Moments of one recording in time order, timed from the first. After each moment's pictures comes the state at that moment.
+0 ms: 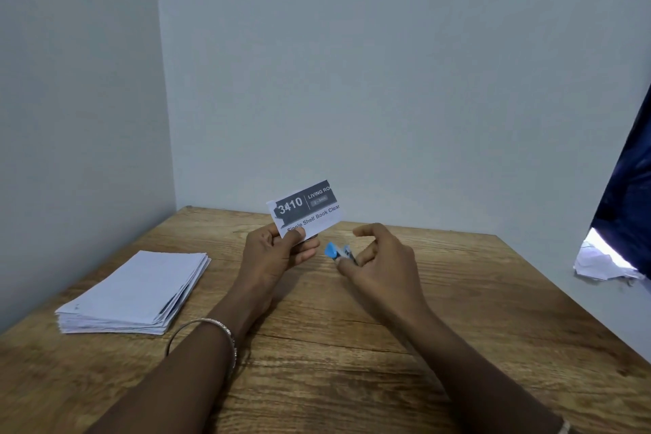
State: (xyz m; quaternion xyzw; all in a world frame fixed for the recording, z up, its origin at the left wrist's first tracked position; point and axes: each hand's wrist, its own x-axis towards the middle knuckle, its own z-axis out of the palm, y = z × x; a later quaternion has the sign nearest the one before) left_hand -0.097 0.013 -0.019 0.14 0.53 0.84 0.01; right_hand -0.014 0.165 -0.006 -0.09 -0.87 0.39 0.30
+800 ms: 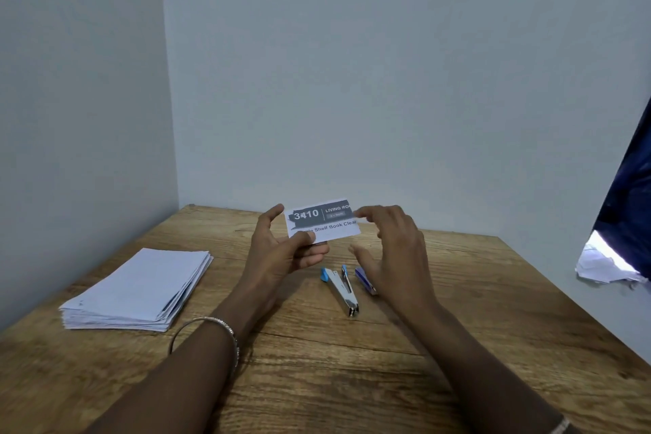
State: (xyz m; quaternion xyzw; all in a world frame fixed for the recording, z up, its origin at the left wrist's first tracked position) left_hand -0.093 0.012 -0.017 0.14 0.51 0.85 0.04; right_hand -0.017 0.181 -0.001 0.02 -0.89 0.19 0.42
